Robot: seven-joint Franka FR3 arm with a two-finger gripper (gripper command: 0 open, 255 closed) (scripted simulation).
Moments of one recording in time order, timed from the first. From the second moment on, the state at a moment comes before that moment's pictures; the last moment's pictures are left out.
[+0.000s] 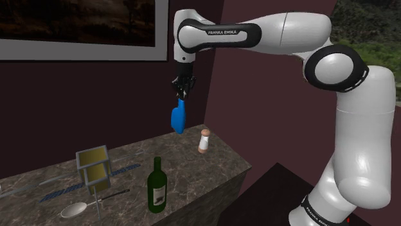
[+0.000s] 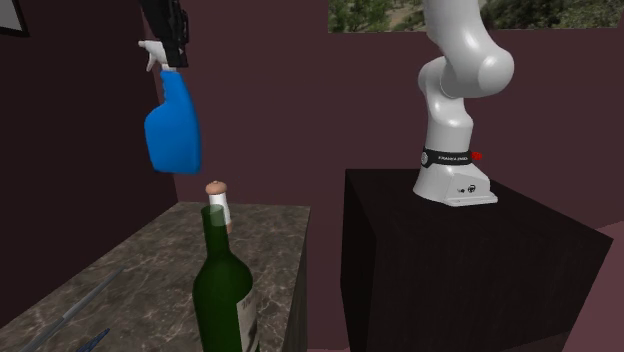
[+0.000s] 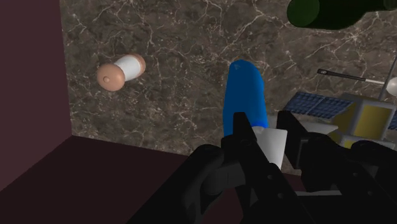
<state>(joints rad) 0.22 0.39 0.14 -1.34 -0.11 1.68 0.26</state>
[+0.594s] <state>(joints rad) 0.32 0.61 0.16 -1.02 -0.14 1.58 0.35</state>
